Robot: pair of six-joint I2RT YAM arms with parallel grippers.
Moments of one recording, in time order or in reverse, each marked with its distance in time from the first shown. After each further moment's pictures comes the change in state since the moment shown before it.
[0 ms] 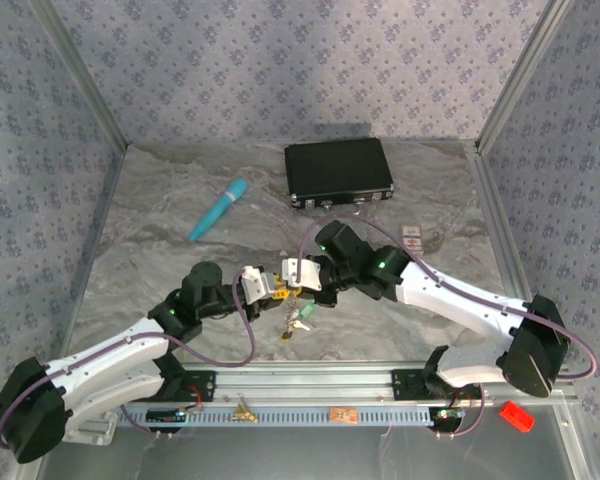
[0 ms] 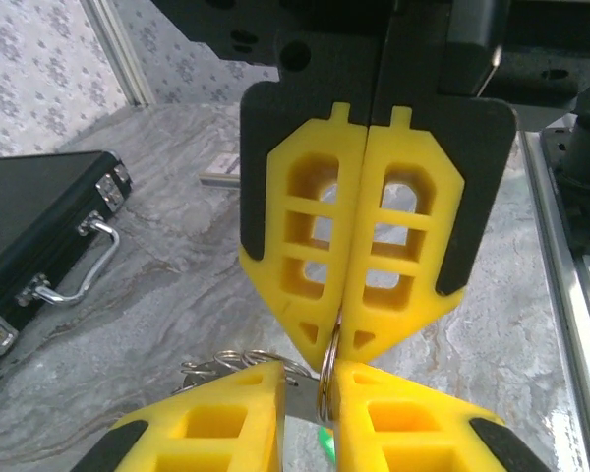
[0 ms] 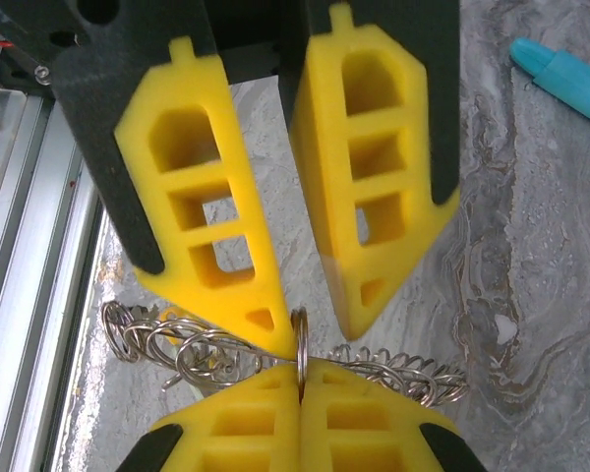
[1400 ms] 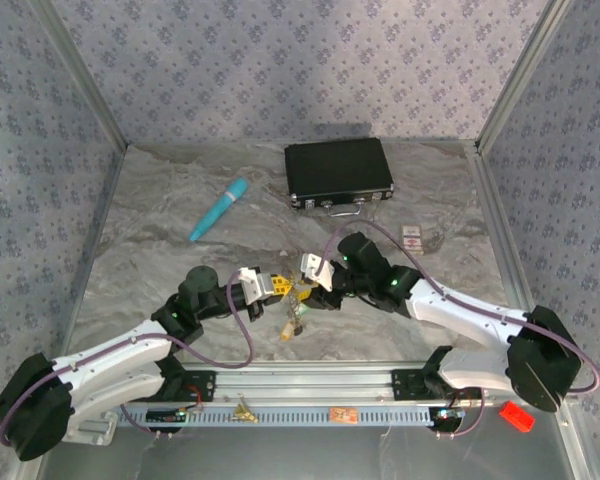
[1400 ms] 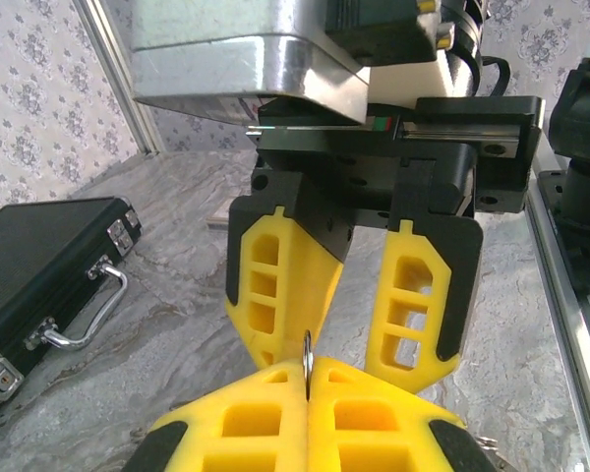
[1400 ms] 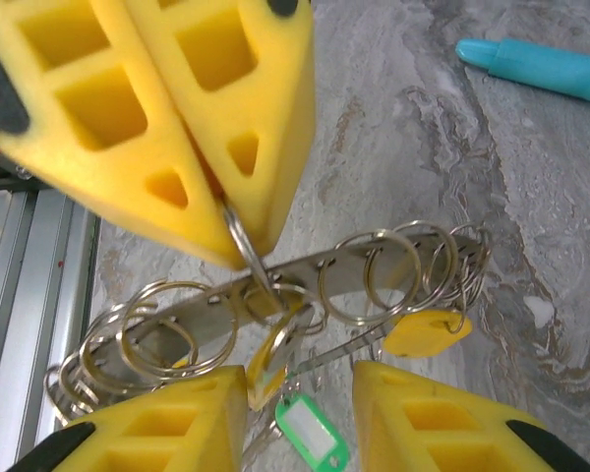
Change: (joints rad) left arm 0.001 0.015 -0.066 0.208 0.021 -0.042; right arm -0.100 -0.092 -0.316 0.425 -0.122 0.259
